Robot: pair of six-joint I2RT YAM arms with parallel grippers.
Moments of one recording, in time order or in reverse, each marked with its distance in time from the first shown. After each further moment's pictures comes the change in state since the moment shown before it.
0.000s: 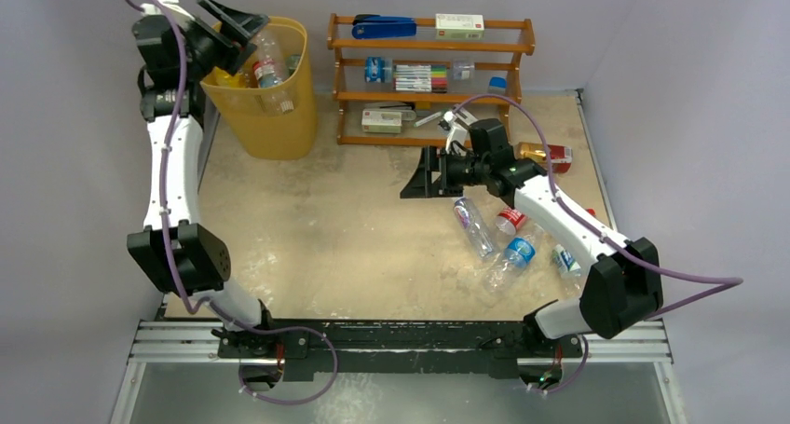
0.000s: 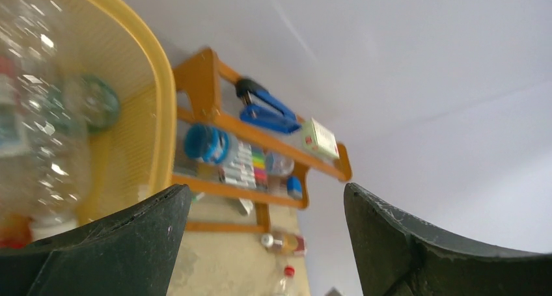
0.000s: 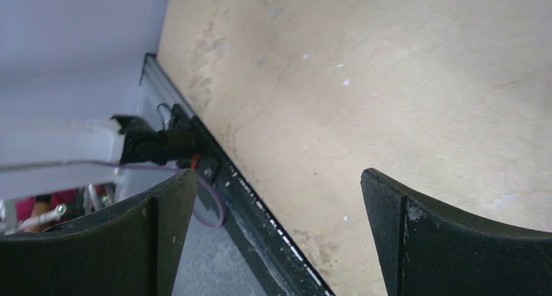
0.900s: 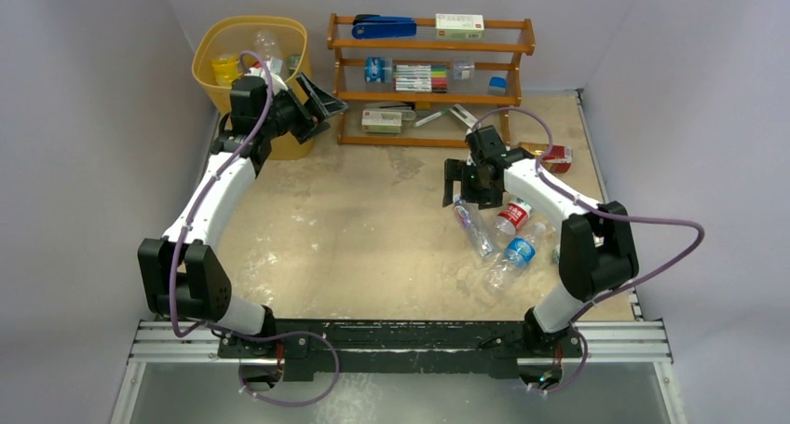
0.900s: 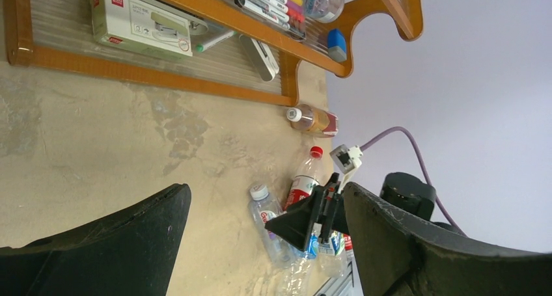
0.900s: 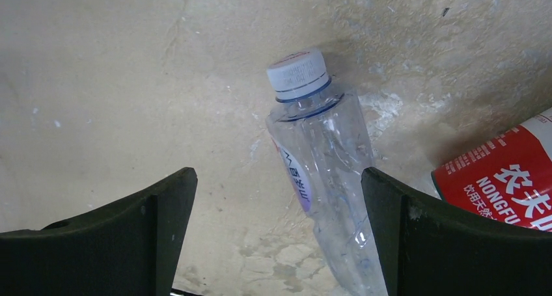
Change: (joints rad) left arm -0.333 -0.191 -0.547 0.020 -0.039 0.125; right arm -0.092 0.190 0.039 -0.288 0.614 -0.083
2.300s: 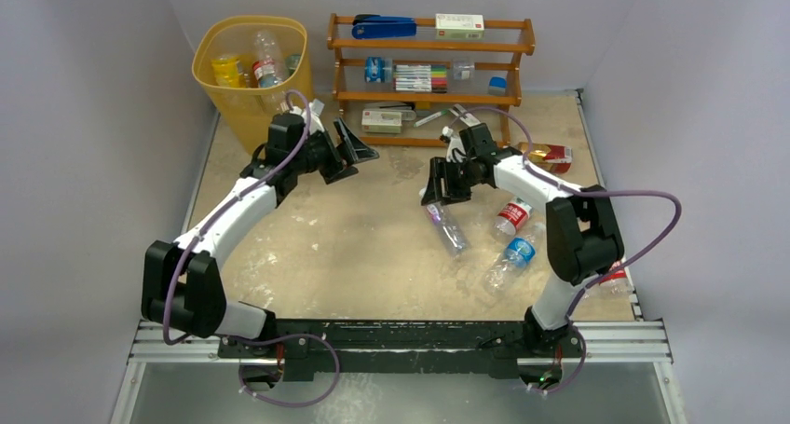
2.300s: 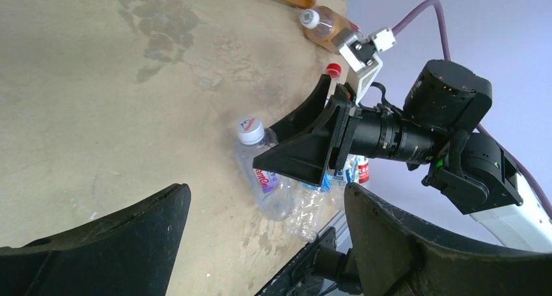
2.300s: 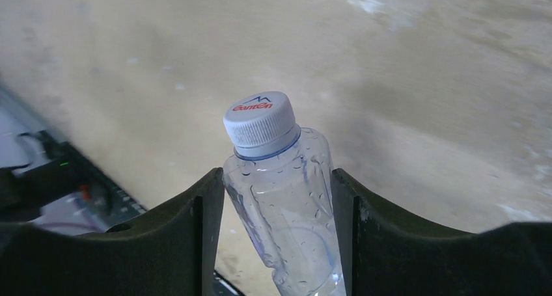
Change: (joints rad) left arm -0.167 -0.067 -0.251 0.031 -0.005 0.004; right arm 0.000 0.150 0.030 0.156 -0.356 -0.129
